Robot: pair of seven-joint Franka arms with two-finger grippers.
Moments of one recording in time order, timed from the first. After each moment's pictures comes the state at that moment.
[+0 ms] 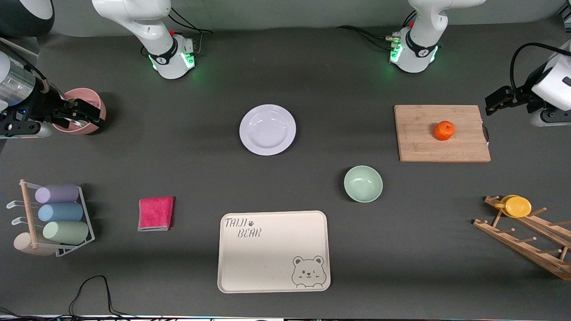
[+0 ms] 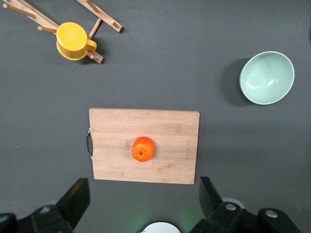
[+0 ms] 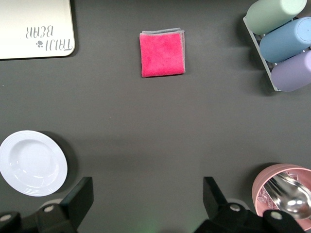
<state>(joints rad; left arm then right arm) -0.01 -0.12 -0.01 -1.77 0.05 1.56 -0.04 -0.04 -0.11 0.05 -1.79 0.04 1.63 0.04</state>
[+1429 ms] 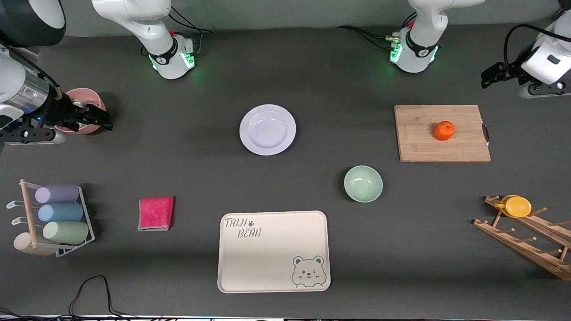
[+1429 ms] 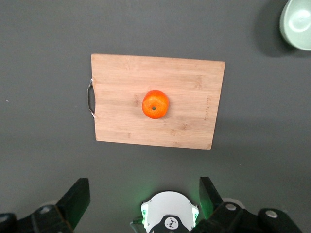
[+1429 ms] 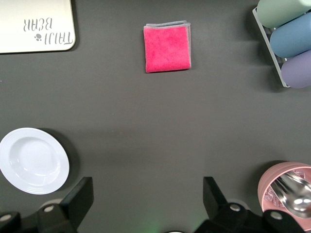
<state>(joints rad) 0.03 -0.42 0.04 -2.23 0.07 1.64 -0.01 -0.02 -0.08 0.06 -1.79 0.04 1.63 0.07</state>
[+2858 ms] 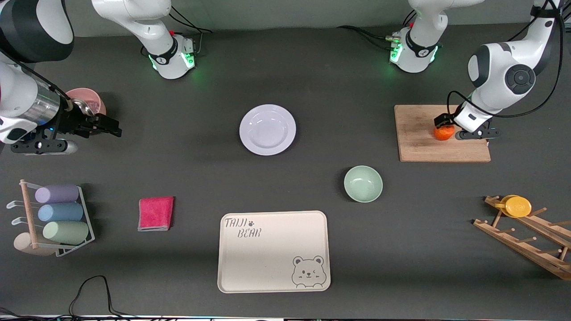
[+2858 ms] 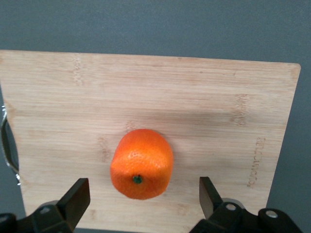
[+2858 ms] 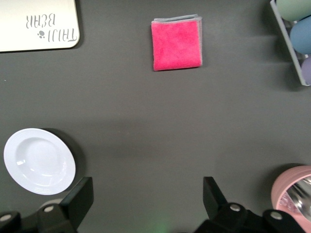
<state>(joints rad) 0.07 -0.10 0.04 -2.68 0.07 2.46 0.01 -0.01 -0.03 0.06 -1.80 0.08 1.66 0.07</state>
